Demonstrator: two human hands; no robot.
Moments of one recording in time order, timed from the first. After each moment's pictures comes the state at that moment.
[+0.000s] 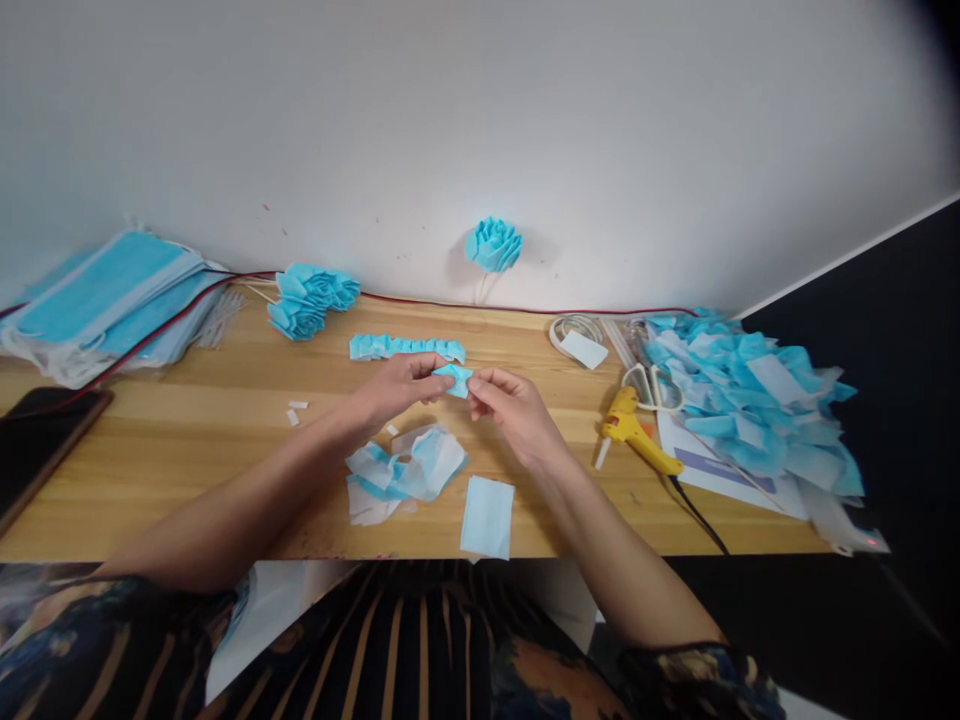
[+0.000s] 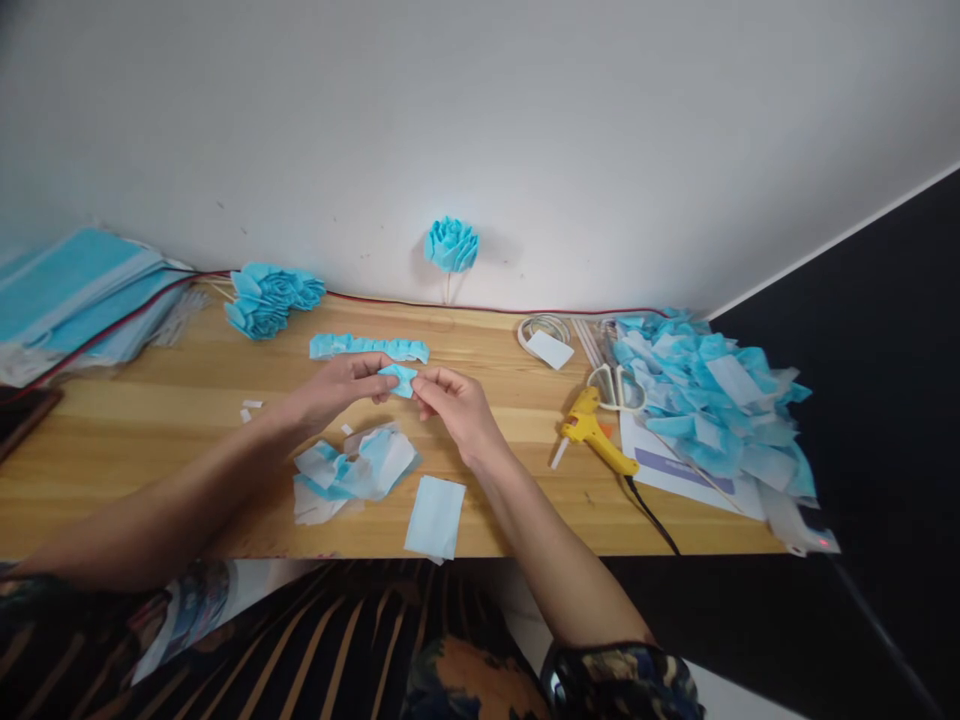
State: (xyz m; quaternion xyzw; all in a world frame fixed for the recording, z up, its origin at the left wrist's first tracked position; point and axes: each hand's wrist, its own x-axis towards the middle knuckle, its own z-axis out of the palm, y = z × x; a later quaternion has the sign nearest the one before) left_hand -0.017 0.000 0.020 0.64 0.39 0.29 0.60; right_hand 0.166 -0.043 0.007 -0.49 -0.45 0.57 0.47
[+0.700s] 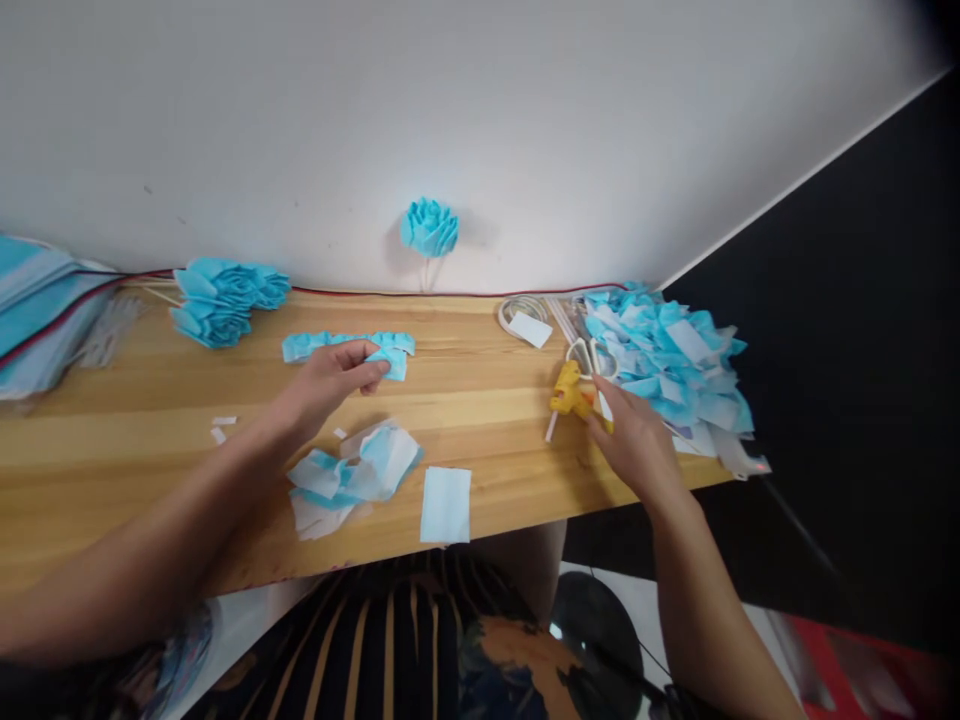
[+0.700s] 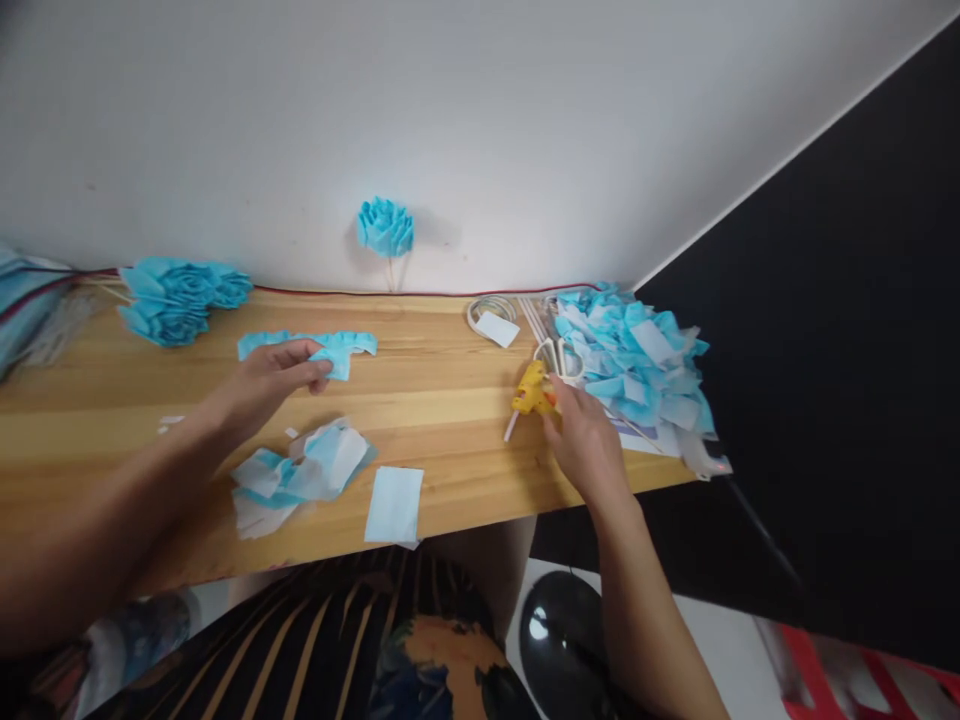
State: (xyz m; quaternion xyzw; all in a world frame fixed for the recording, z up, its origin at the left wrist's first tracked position) left_hand -0.025 0.010 0.000 0.64 0.43 0.33 0.55; right_hand 0.363 -0.135 -0.004 -0.72 -0.67 -0.10 0.14
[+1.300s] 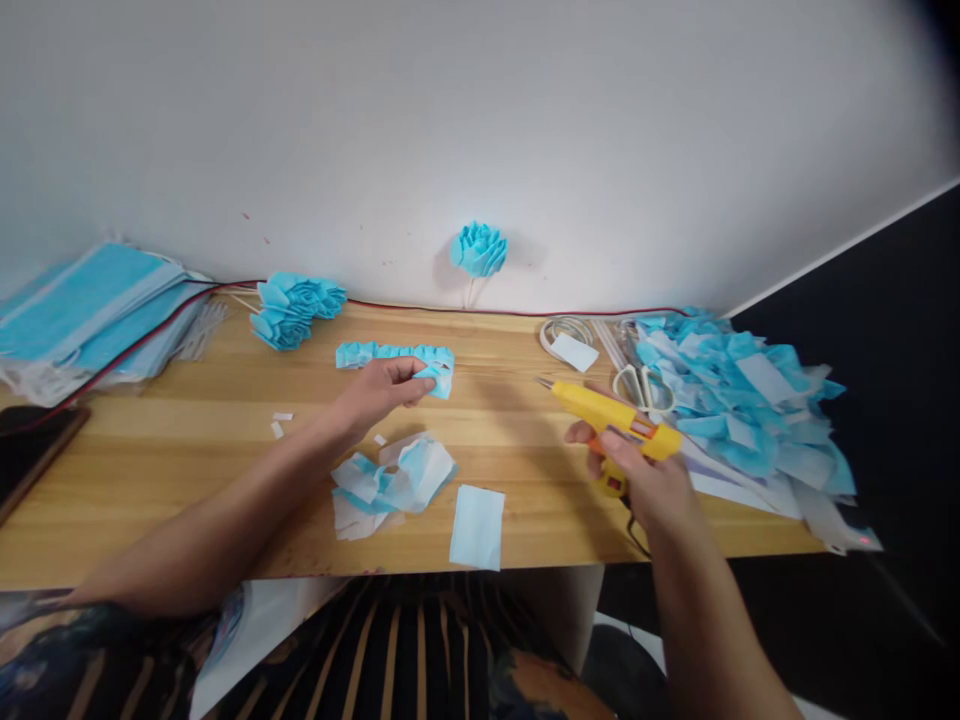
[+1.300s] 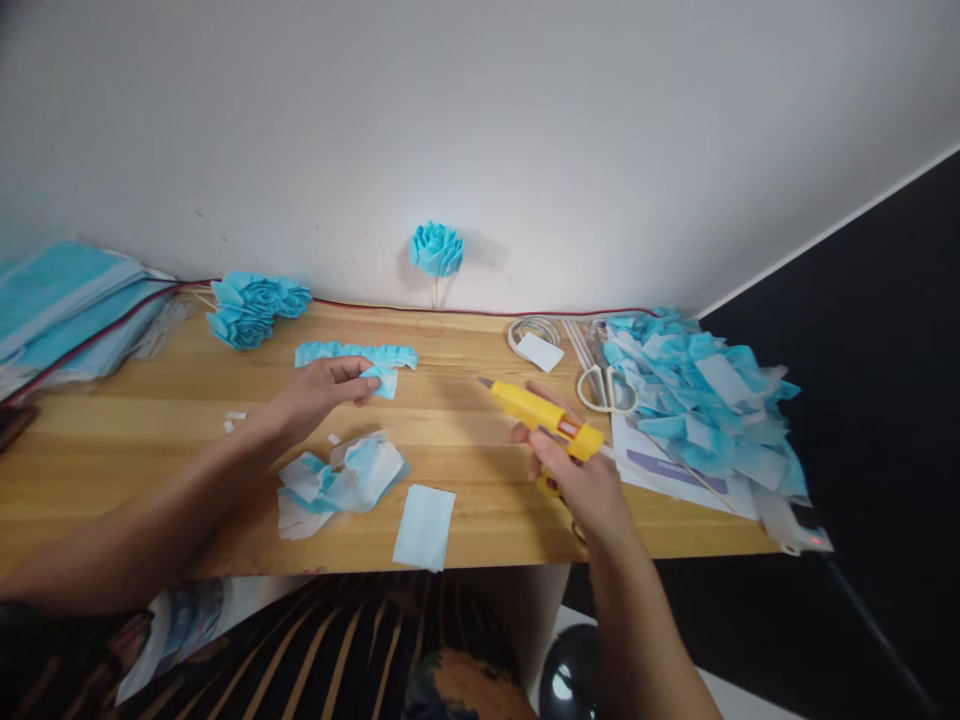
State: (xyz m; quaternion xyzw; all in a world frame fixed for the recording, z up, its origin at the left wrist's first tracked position) left_hand -0.021 0.004 0.012 0.63 0.44 0.31 0.56; right_hand 0.286 -0.120 0.020 -0.63 -0.51 0.37 0.45
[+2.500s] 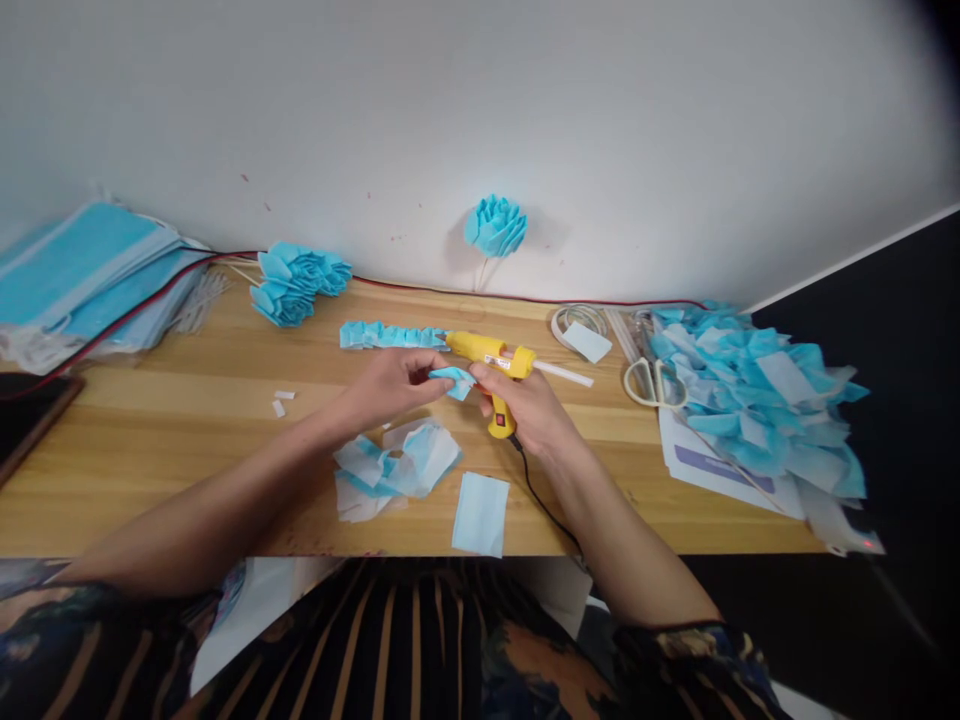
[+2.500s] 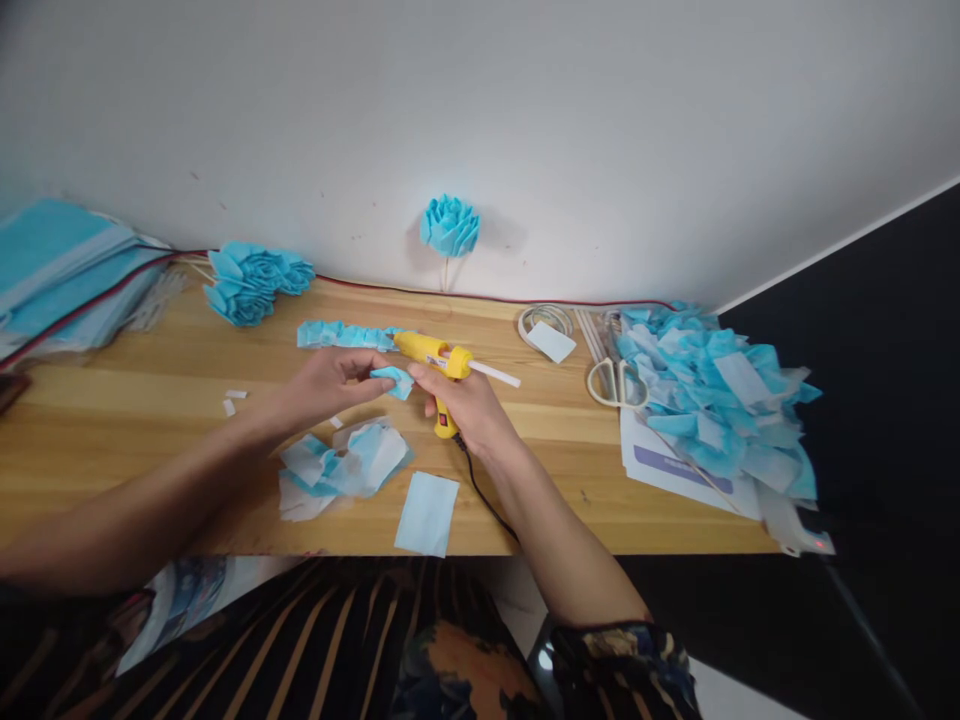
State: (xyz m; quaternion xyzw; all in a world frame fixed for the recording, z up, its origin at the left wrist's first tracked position) left_hand -0.015 -0.003 0.014 0.72 0.40 0.30 0.48; right_hand 0.180 -0.036 0.007 -0.53 -0.44 0.57 0.44
